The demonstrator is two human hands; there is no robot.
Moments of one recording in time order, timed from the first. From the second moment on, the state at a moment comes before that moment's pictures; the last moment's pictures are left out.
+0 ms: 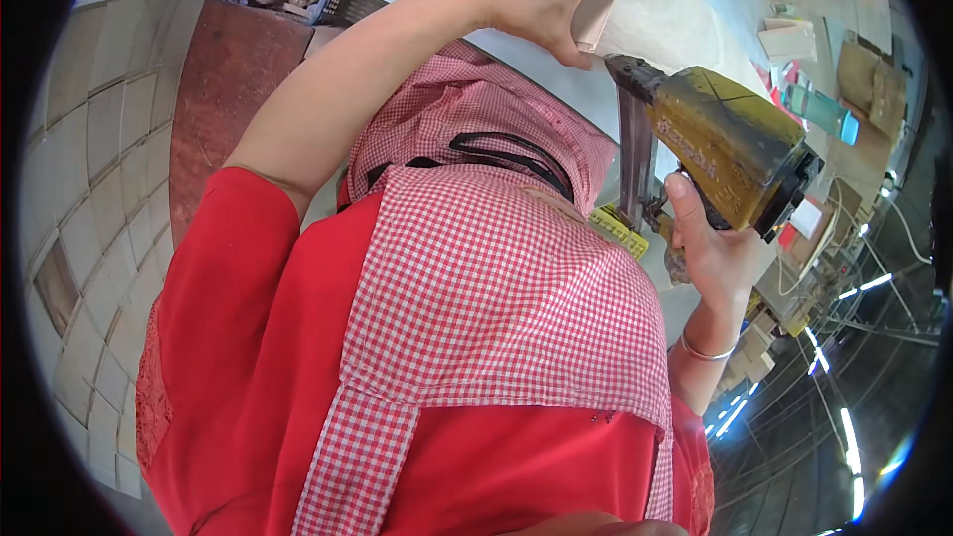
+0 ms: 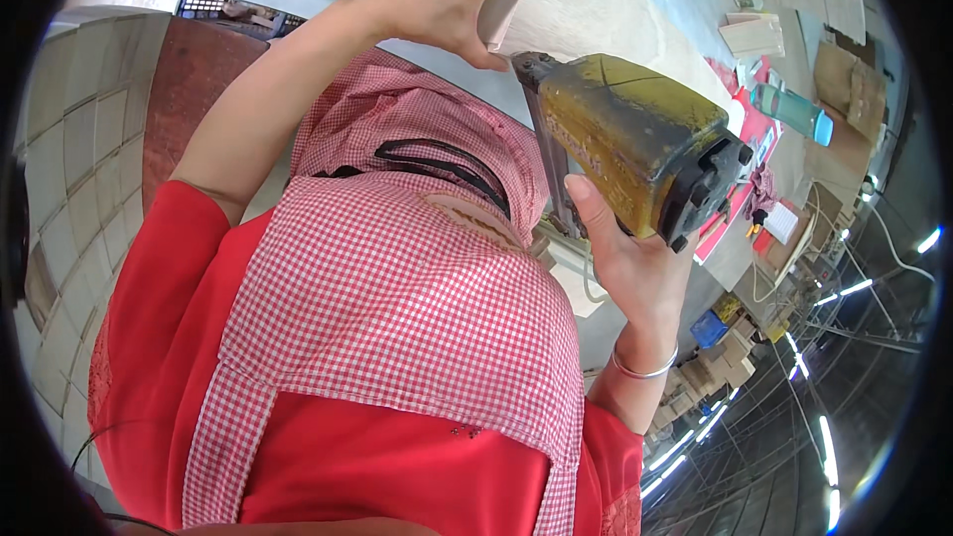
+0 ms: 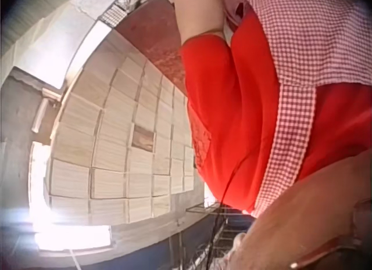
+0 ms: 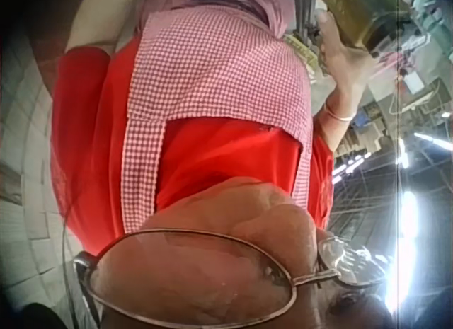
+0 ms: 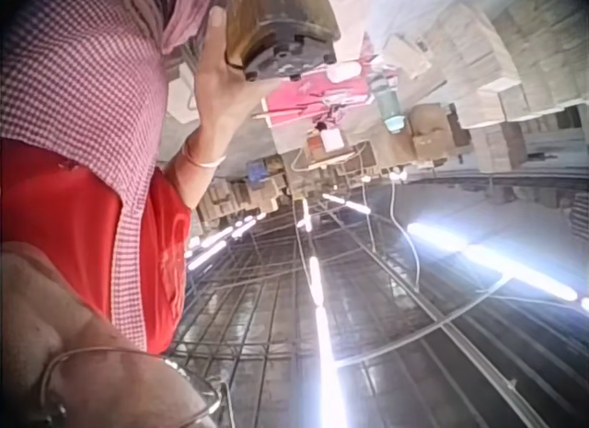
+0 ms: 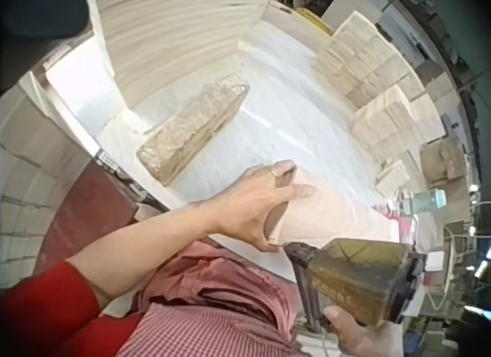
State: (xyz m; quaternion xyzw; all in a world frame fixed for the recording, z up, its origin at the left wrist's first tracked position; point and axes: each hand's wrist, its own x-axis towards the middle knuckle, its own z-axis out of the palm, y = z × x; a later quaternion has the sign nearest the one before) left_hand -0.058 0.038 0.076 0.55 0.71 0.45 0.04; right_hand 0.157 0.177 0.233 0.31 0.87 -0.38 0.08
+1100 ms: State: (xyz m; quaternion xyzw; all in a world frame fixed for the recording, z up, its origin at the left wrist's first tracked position) left_hand -0.006 0.026 0.036 0.47 0.71 0.53 0.05; right_hand 0.131 0.171 0.250 0.24 0.92 -0.30 0.06
